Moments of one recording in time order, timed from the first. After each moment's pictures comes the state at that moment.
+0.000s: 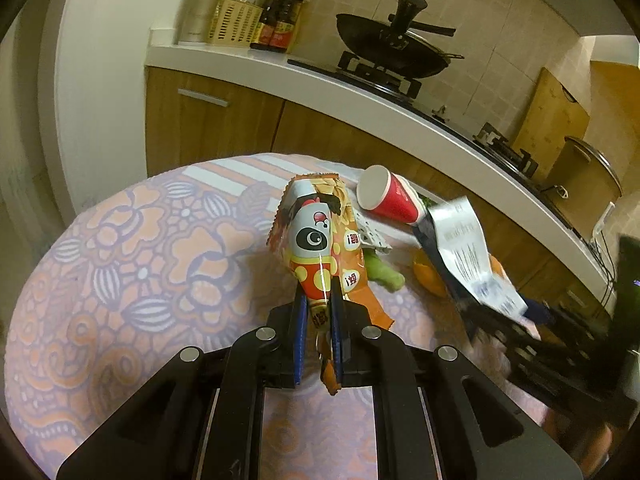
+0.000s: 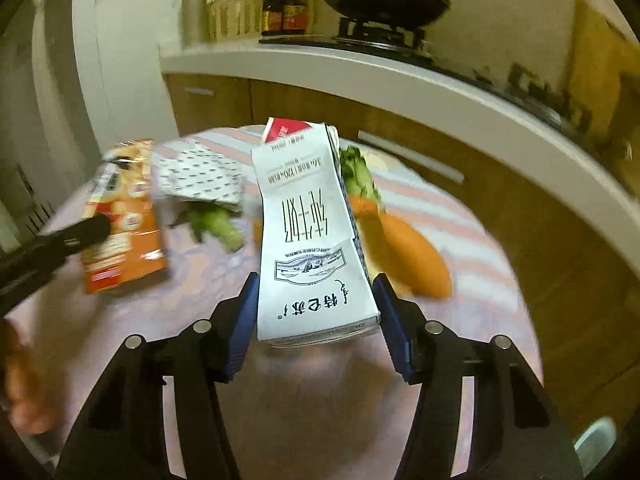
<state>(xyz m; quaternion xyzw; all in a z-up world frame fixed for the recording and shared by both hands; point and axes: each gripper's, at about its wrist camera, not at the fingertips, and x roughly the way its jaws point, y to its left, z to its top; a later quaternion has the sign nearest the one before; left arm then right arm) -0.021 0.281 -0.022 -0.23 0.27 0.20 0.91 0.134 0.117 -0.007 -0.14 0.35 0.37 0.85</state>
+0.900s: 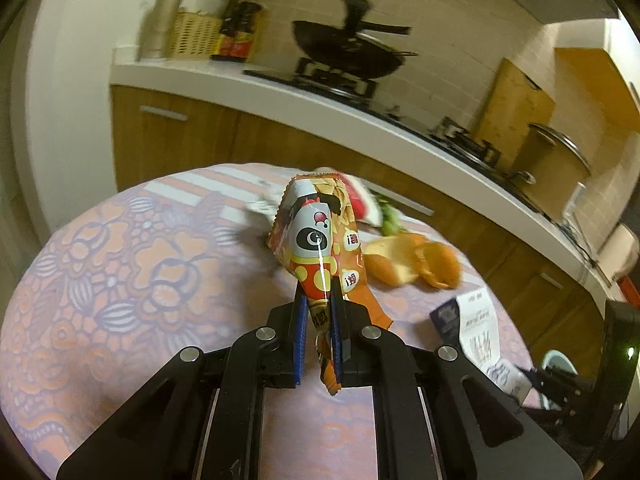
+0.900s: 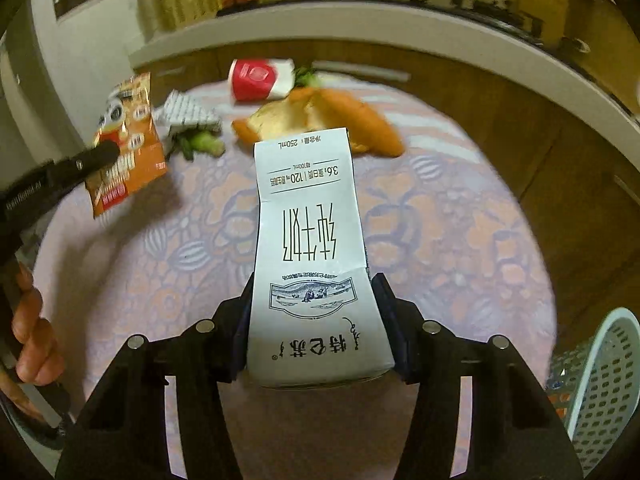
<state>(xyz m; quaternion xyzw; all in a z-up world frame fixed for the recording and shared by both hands) -0.021 0.251 -0.008 -0.21 0.26 0.14 0.93 0.089 0.056 -0.026 -0.09 0.43 0.31 0.85</state>
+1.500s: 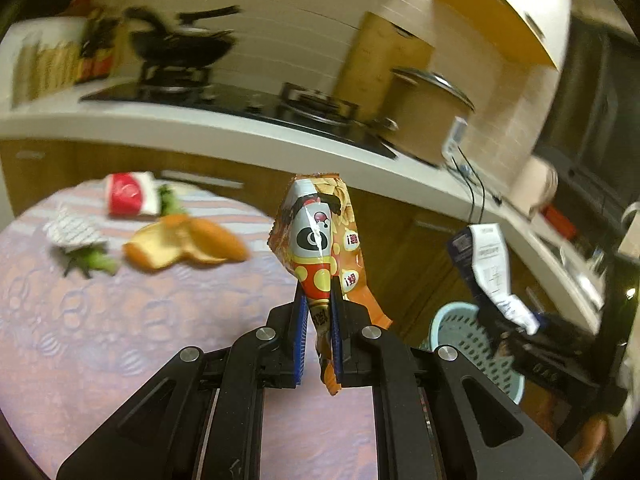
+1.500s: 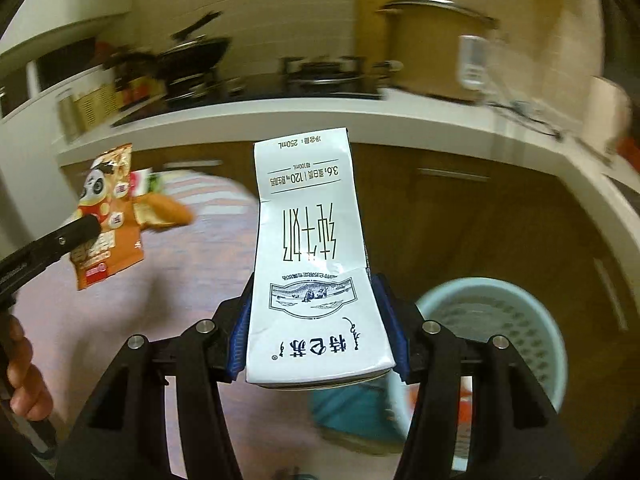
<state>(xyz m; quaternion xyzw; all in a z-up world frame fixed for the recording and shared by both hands) 0.022 0.066 0.033 -0.13 0.28 -0.03 0.95 0.080 -0.148 0.042 -0.02 0.34 0.14 0.93</state>
